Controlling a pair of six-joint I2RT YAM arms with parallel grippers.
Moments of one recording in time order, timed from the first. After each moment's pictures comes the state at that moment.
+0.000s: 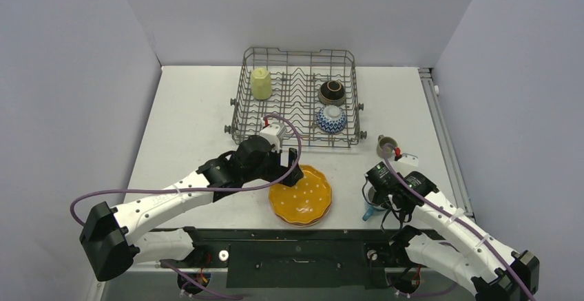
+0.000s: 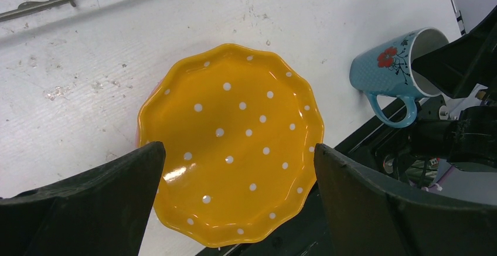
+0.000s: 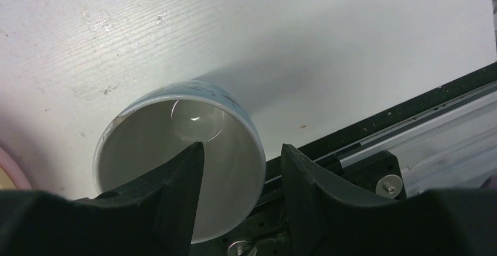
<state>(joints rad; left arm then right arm) -0.91 1.16 0.85 -0.30 -0.05 -0.57 0.64 0.84 0.68 -1.21 0.52 0.95</state>
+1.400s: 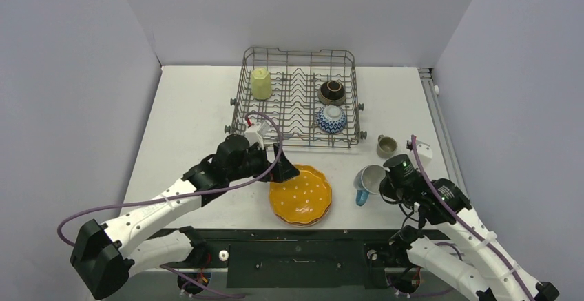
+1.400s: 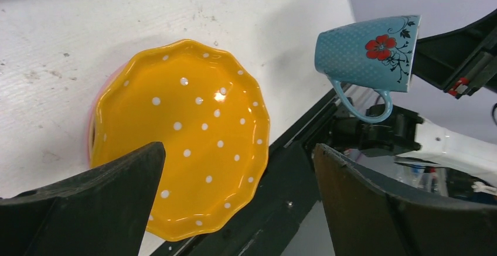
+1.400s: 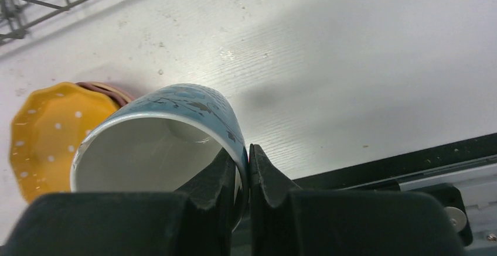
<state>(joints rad) -0.78 1.05 0.73 -0.17 0.19 -0.72 0.62 0.70 0.85 -1.16 0.44 0.90</state>
